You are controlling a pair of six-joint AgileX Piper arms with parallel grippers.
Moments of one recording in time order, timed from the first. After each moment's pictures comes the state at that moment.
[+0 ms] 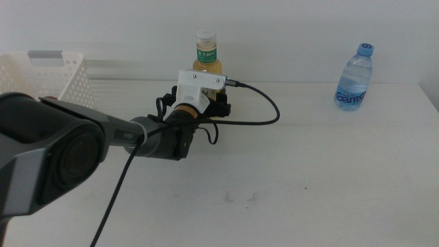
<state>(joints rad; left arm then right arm) -0.46 2.33 -1.37 -0.24 -0.65 0.10 0.02 0.00 0.00 -0.13 0.24 0.05</state>
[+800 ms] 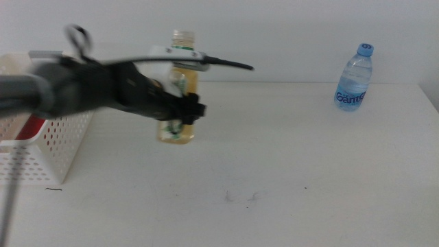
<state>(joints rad) -0.37 1.84 -1.22 -0.36 0.27 0.26 0.02 0.00 0.00 -0.13 0.24 0.05</state>
